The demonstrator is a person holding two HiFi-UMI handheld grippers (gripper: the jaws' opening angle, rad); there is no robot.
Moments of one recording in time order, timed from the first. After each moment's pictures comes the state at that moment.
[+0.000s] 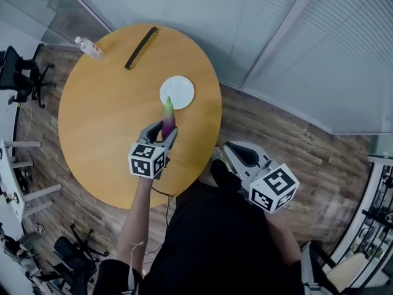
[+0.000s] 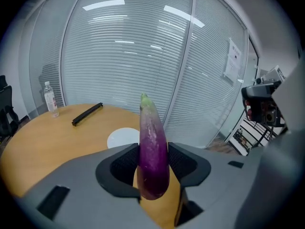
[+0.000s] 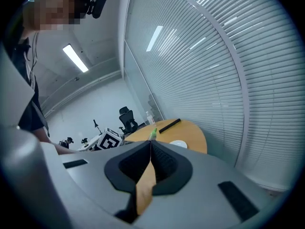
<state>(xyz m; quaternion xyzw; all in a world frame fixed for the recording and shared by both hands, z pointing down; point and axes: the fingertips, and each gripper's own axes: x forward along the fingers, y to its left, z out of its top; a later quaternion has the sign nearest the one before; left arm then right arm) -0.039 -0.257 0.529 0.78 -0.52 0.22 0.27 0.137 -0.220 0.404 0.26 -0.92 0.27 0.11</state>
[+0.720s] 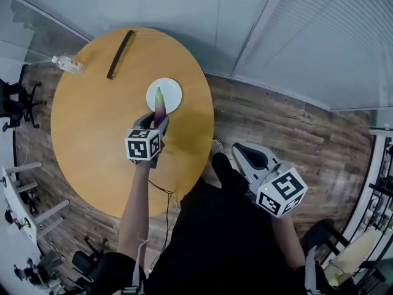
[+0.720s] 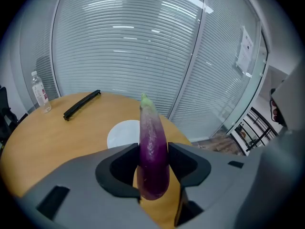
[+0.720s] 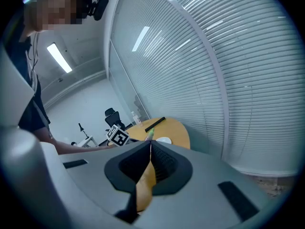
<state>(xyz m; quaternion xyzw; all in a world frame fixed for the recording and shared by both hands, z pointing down) -0.048 -0.322 0.584 0.76 -0.50 0.28 0.31 0.179 -0.232 0.418 0.34 -0.89 0.29 0.12</state>
